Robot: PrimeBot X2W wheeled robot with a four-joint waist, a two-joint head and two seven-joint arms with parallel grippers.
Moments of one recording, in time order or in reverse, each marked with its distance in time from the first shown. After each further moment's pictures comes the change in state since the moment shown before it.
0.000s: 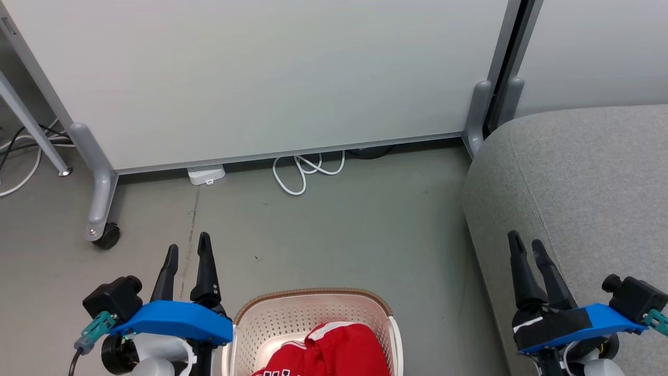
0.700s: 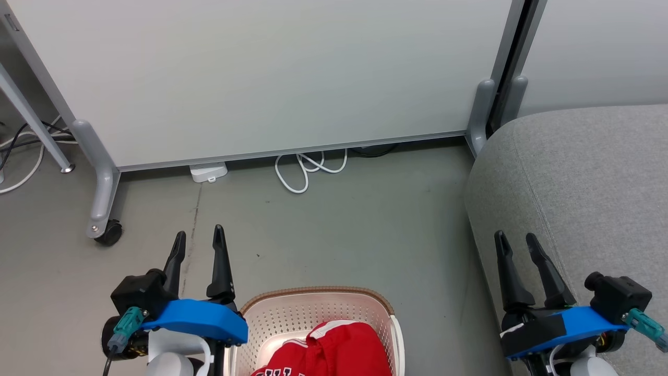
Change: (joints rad) left arm -0.019 0.011 -0.065 0.001 0.212 0.042 -0.056; right arm -0.002 0.000 0.028 -0.006 -0.229 0.001 -0.056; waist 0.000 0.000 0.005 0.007
